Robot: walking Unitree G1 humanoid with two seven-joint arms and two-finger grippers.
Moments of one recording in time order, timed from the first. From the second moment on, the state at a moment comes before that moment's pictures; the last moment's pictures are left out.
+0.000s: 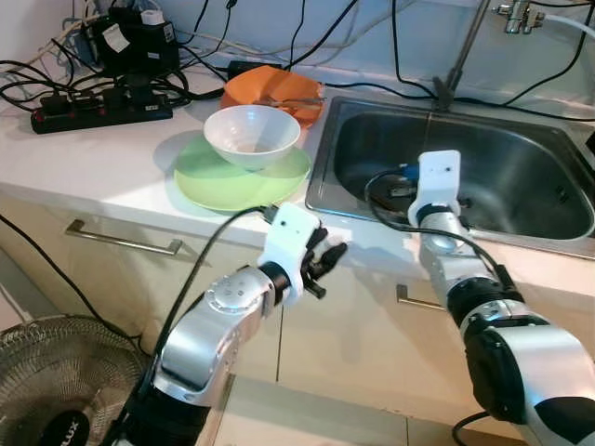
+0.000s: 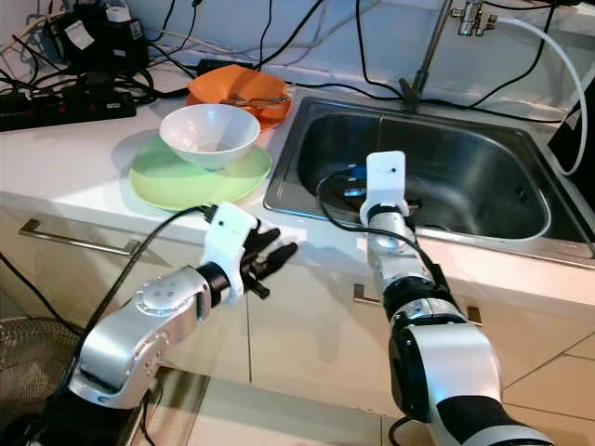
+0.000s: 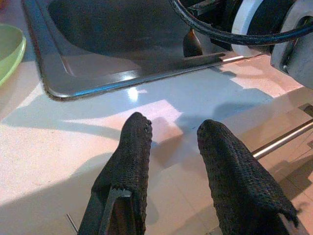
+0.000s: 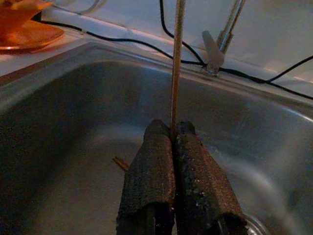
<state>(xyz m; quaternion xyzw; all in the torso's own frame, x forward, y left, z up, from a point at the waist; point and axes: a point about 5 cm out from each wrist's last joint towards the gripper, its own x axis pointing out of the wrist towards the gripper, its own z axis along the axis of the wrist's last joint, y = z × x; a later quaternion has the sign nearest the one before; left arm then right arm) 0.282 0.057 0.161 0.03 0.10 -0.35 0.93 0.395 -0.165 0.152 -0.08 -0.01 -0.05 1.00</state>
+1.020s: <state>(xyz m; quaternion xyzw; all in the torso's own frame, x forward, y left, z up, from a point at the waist) 0.300 0.070 0.182 0.04 0.01 -0.26 0.97 0.395 -0.142 0.156 -0.08 -0.04 0.01 1.00</state>
